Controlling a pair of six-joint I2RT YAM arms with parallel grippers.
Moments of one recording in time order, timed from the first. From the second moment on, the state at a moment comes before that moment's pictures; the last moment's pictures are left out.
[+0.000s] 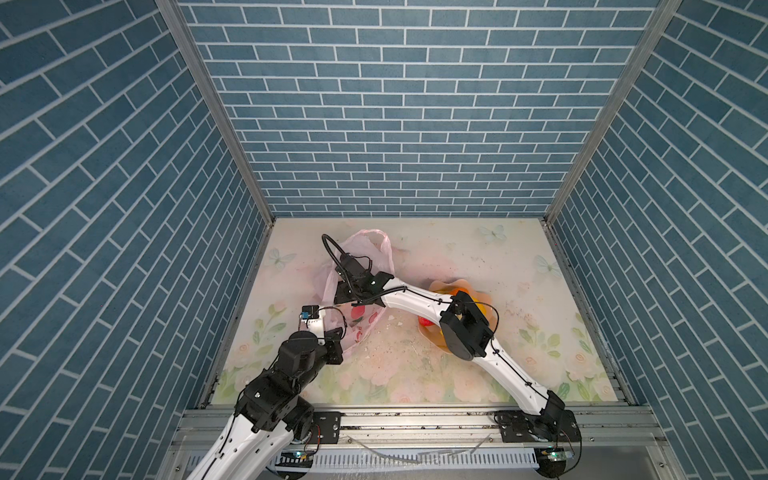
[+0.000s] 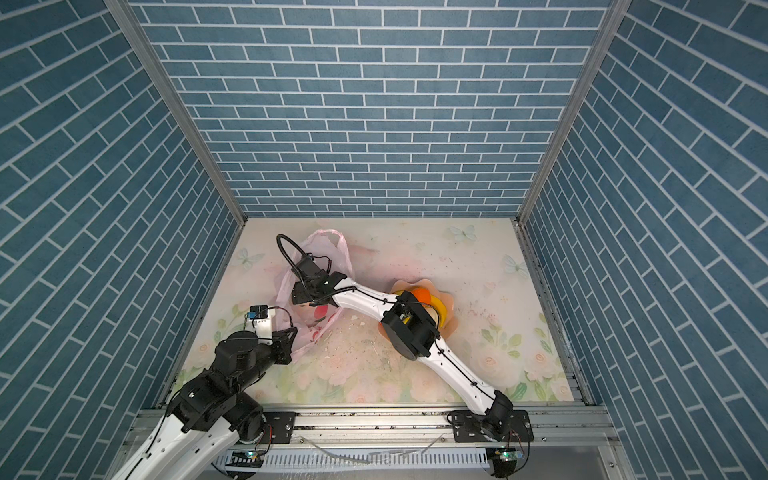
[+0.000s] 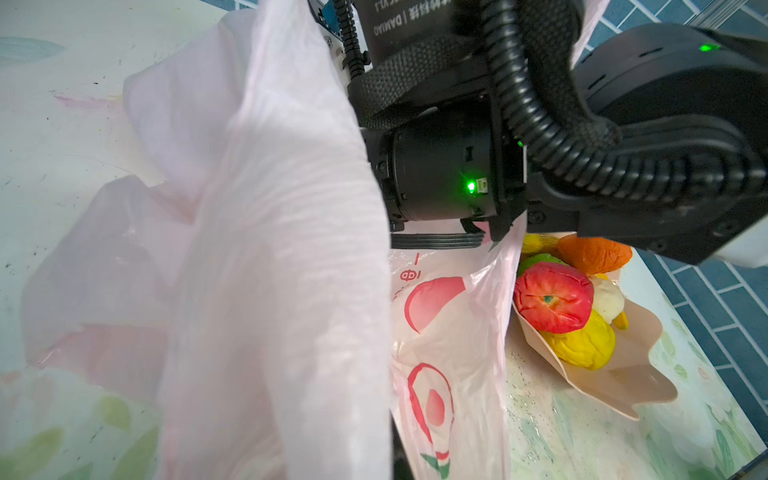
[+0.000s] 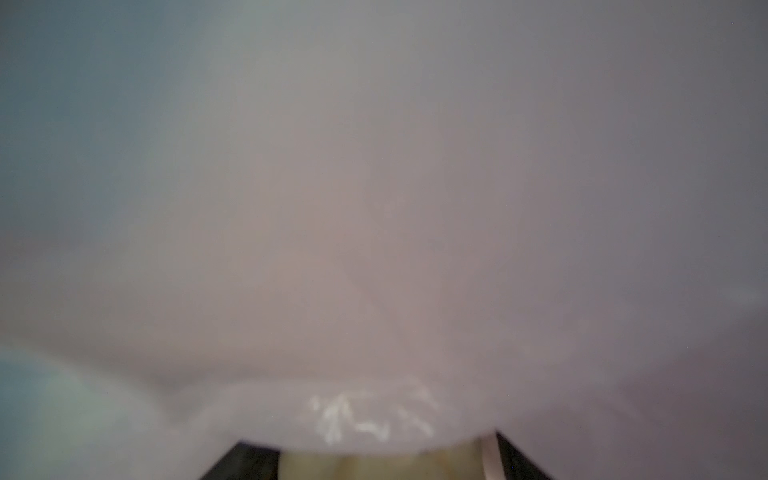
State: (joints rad) left arm -0.57 0.30 0.38 -0.59 -0.10 -0.54; right arm 1.06 2.60 2.28 -0.46 0.01 0.60
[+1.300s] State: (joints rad) left arm -0.52 0.83 0.63 -0.34 -0.39 -0.44; right arm 1.04 1.99 1.77 -0.46 -0.13 0.54
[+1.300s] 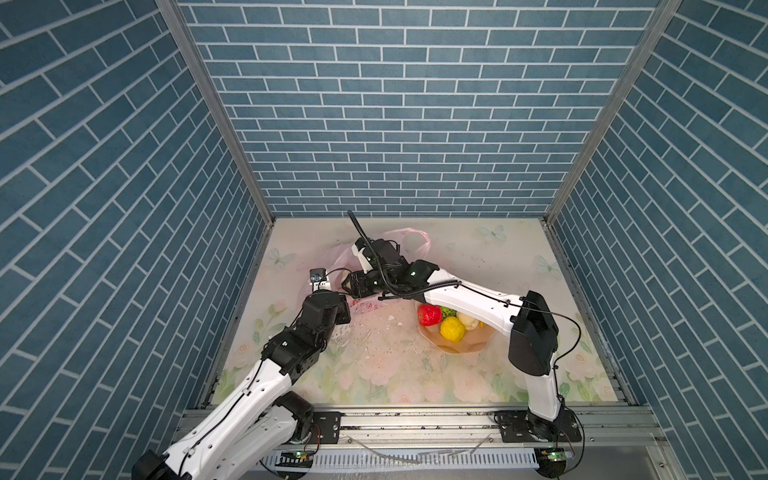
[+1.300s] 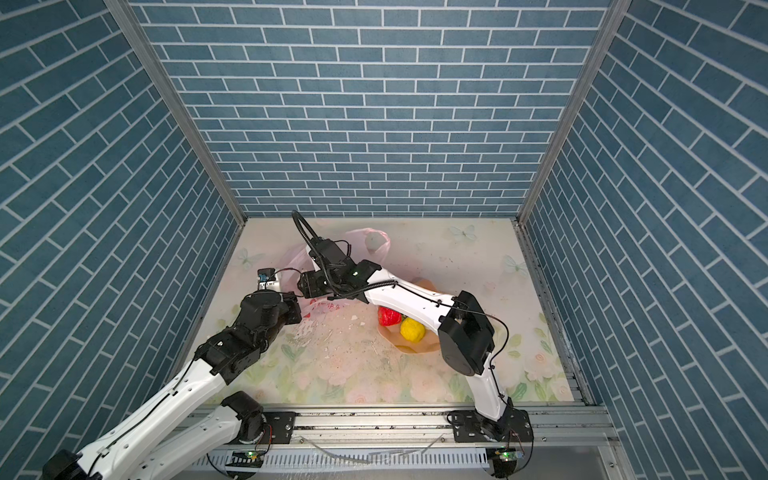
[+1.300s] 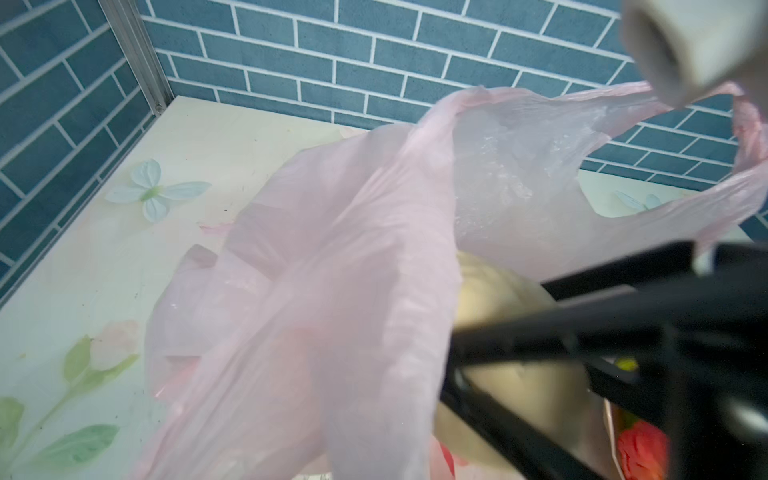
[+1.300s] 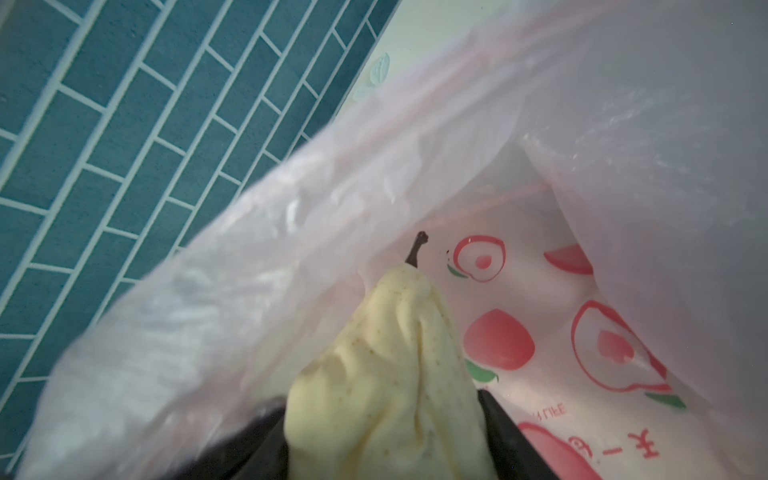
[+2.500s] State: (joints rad) left arm -0.26 1.24 0.81 -0.06 -0.19 -0.41; right arm 0.79 1.31 1.02 -0.74 0.13 0.57
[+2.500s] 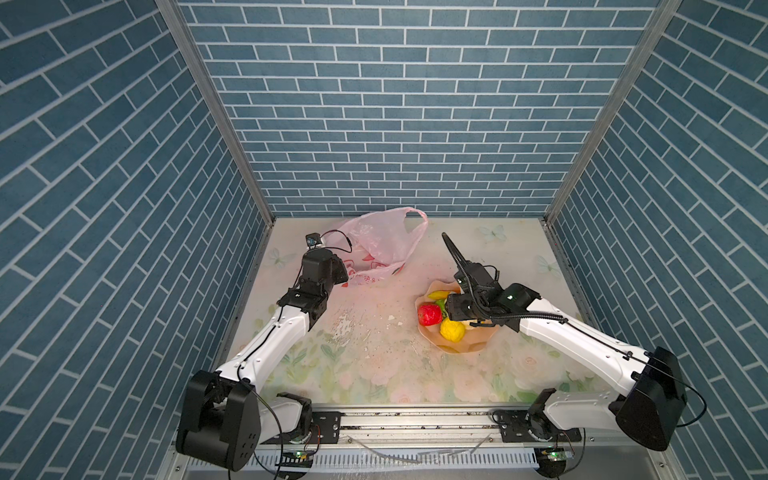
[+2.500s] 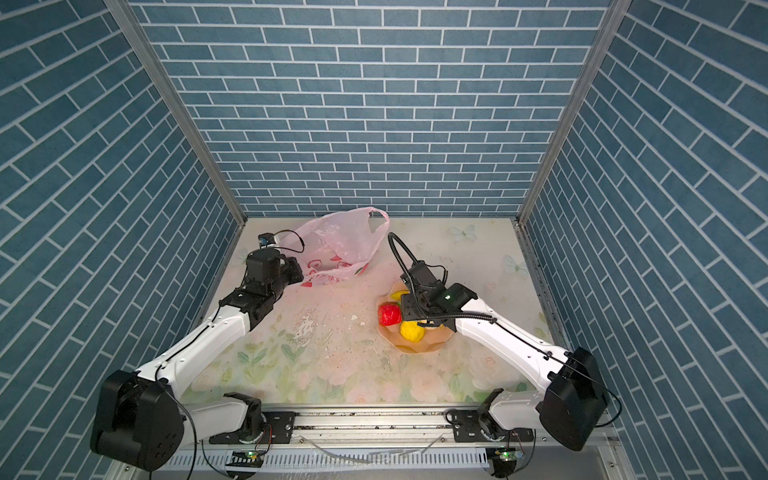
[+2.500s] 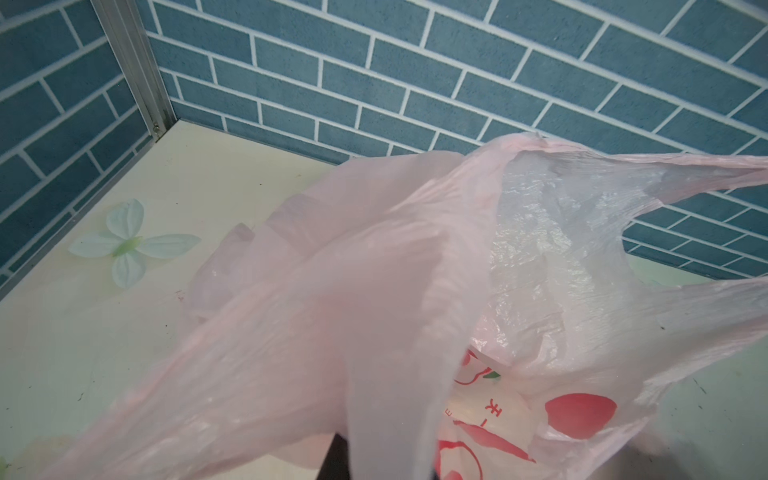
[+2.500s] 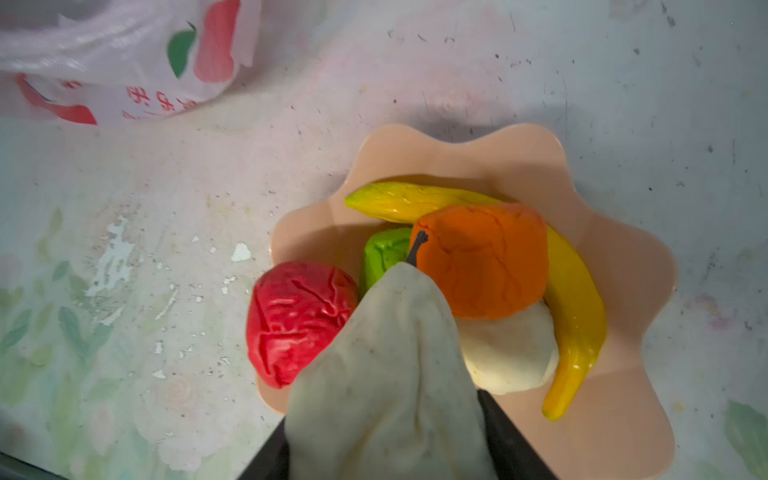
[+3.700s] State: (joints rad) left arm -0.26 1.17 0.79 -0.04 -0.15 -0.42; right arm 0.84 1.32 0.95 -0.71 0.17 0.64
